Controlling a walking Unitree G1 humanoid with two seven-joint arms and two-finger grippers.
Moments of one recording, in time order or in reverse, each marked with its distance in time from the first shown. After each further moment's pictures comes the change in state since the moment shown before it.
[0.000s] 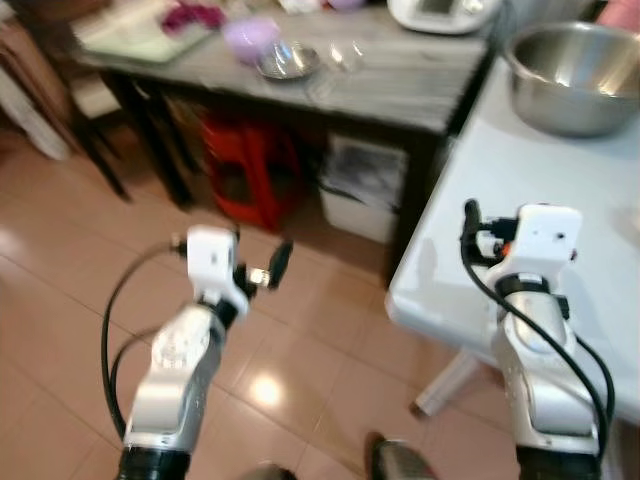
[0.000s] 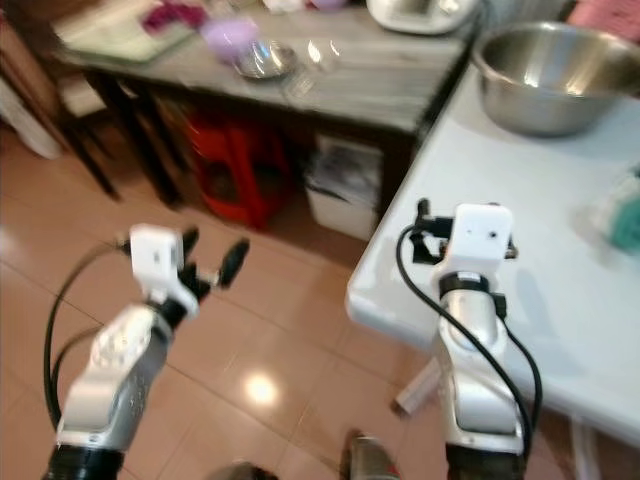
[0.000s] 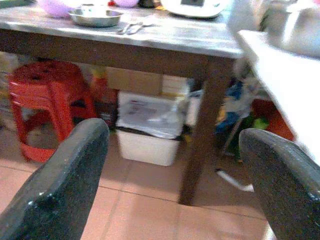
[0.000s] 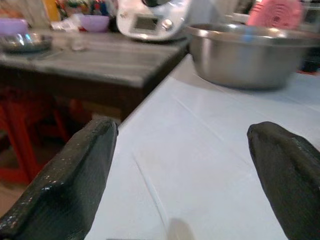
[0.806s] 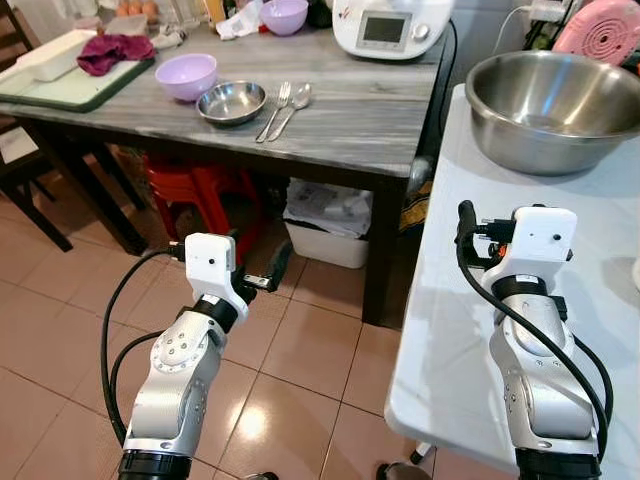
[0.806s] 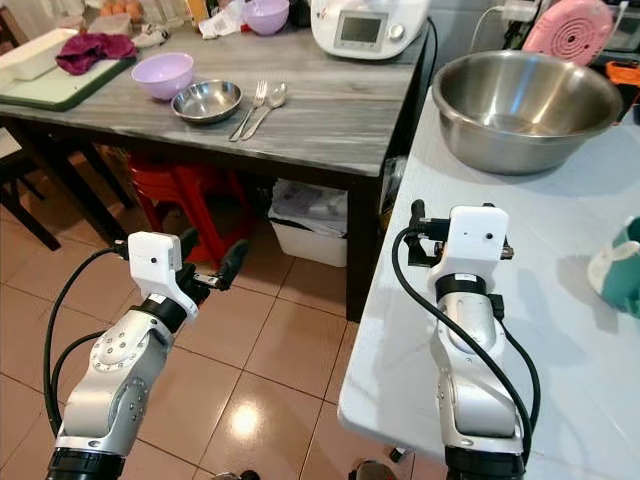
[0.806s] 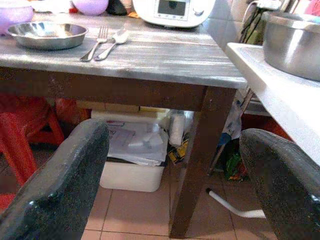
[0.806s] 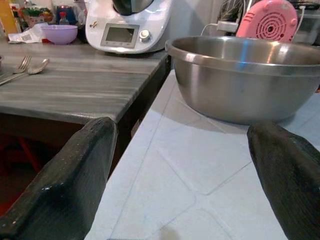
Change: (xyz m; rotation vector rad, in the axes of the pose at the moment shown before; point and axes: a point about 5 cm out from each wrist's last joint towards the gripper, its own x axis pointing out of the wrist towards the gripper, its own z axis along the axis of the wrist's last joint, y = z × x) left arm -0.002 0.002 0.000 -0.009 -0.017 0.009; right arm 0.000 0.005 0.003 0.004 -0.018 0.033
